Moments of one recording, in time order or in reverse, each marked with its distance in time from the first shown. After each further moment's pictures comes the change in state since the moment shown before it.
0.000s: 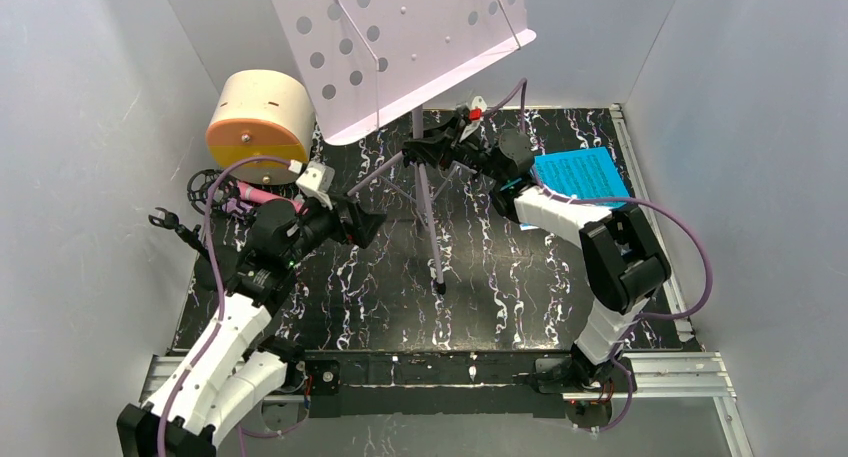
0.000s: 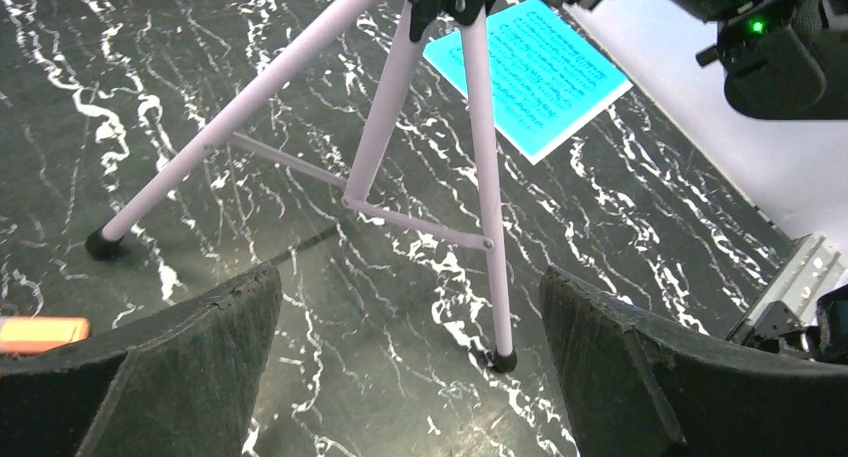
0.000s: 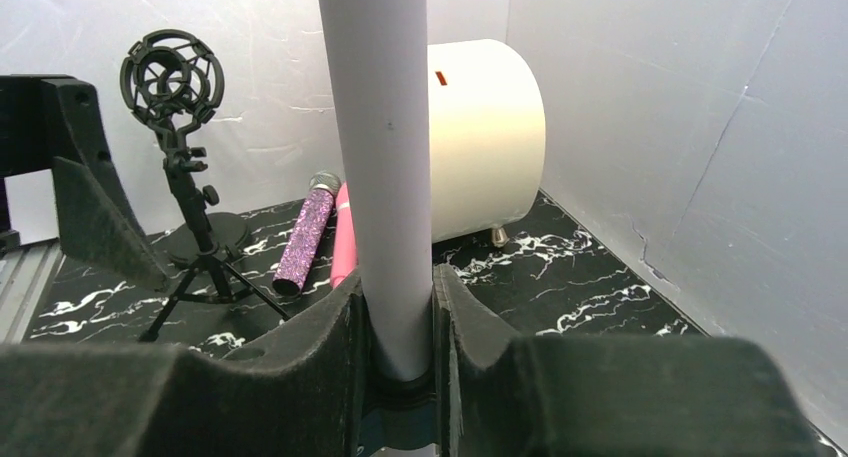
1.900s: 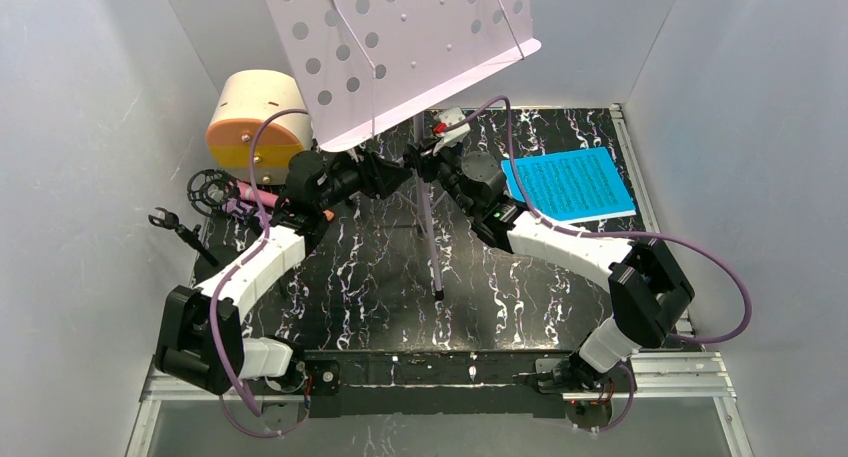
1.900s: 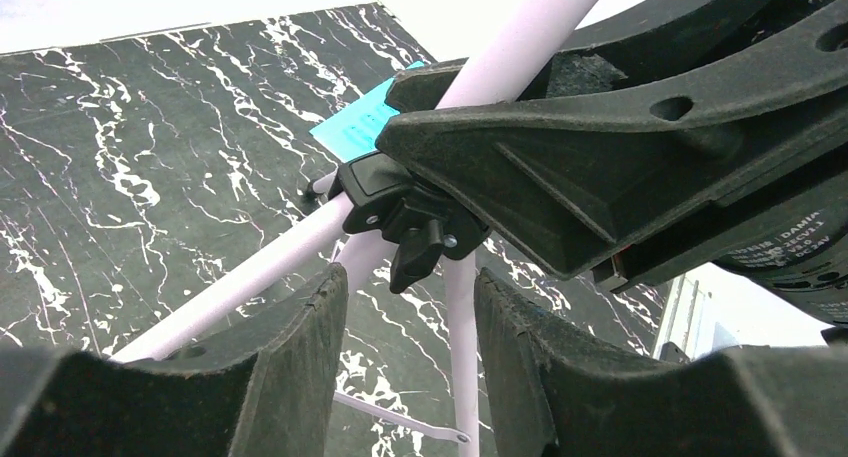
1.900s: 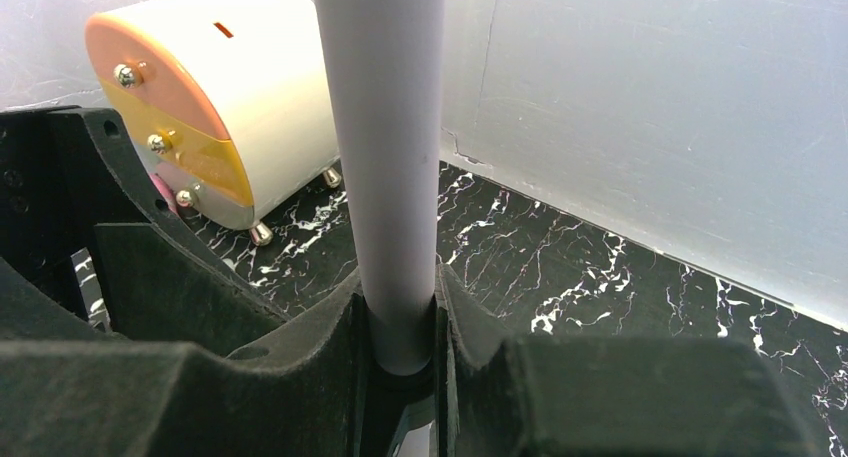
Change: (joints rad) left arm 0.020 0.544 0.169 0.528 0.259 -0.201; right arm 0.291 -0.204 -0.042 -0.394 0.850 -0.236
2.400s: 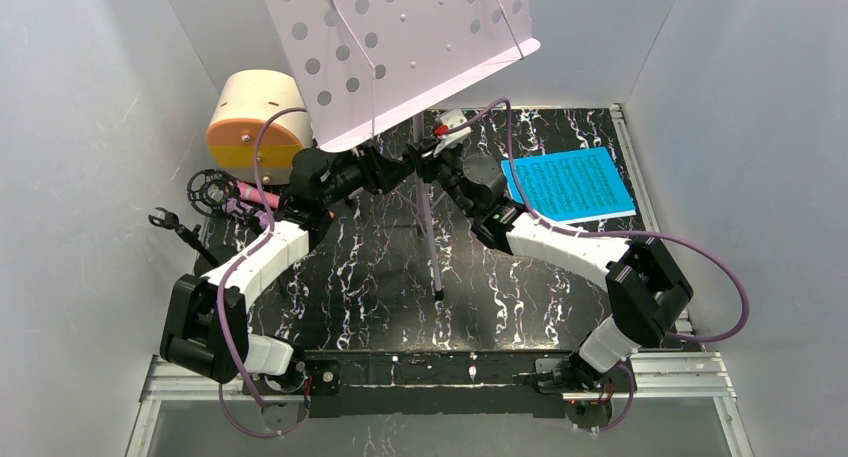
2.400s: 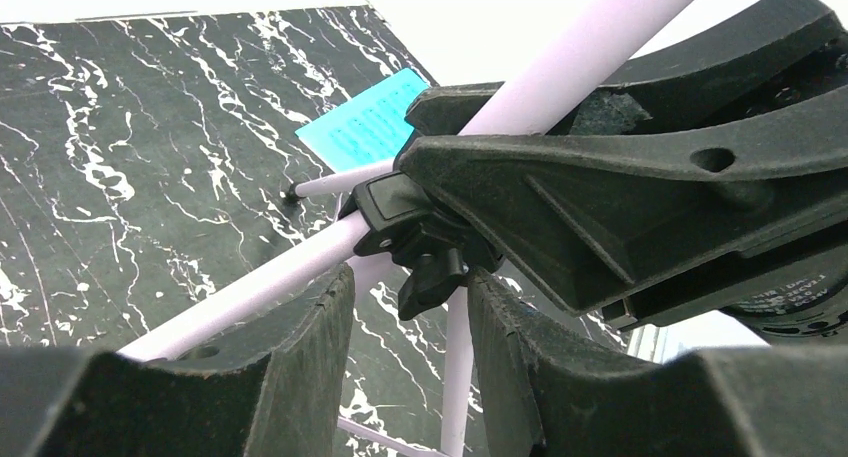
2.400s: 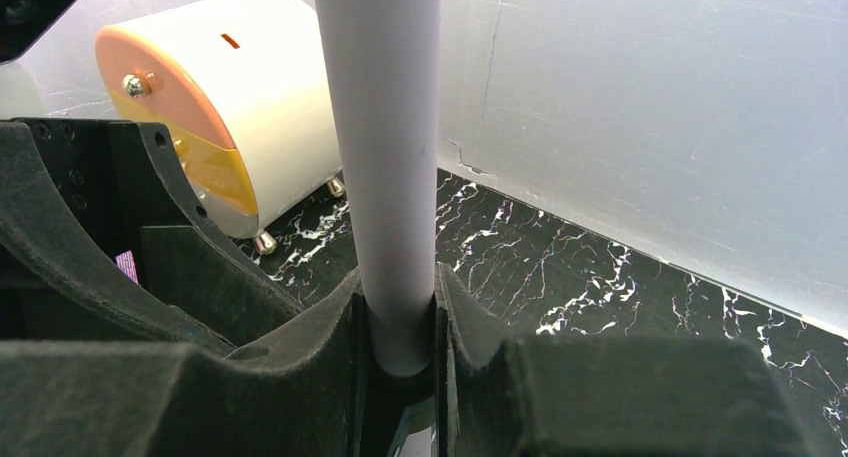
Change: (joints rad) left arm 0.005 0.058 0.017 0.049 0.001 -0.089; right arm -0.001 0.007 -0.020 0.053 -0.010 0.002
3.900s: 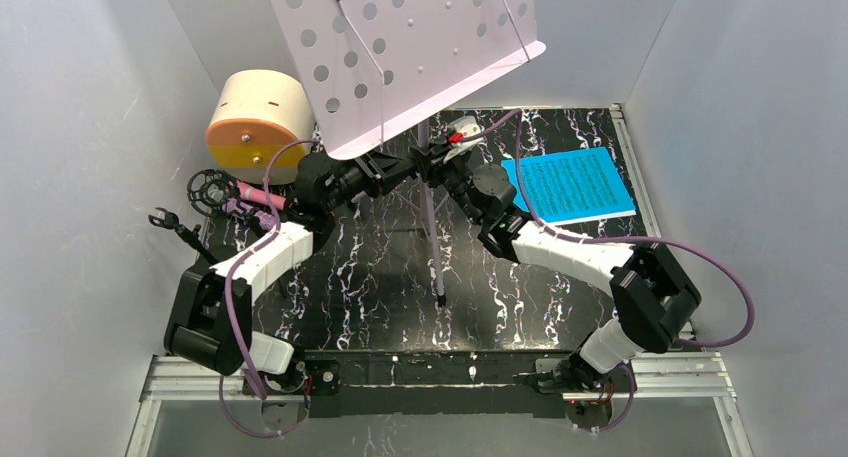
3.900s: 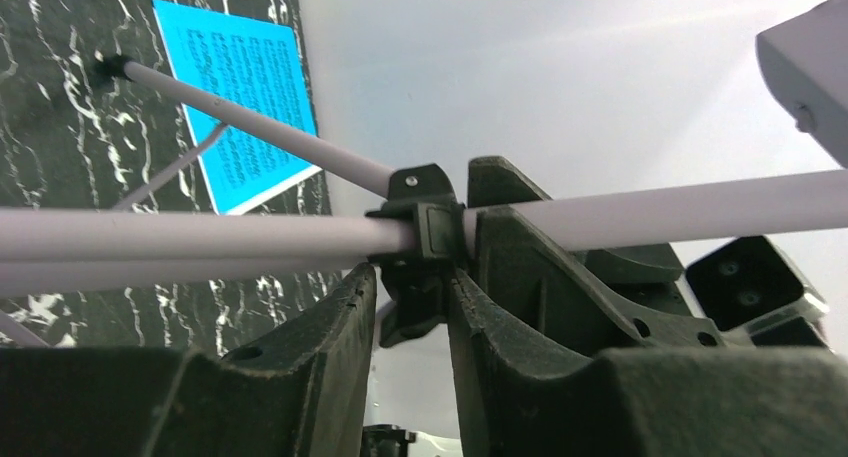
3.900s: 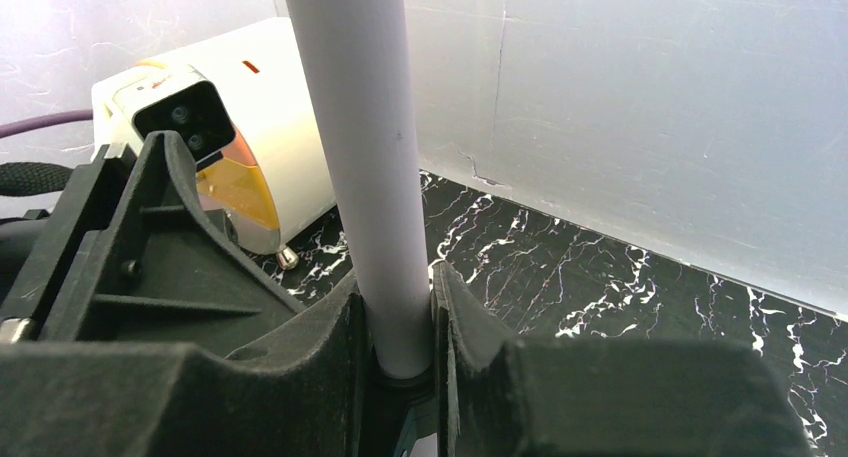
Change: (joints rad) left arm -0.006 0.036 -0.045 0.067 -0.058 -0.817; right arm -0.006 -0.038 -0.097 0.108 -0.009 0.059
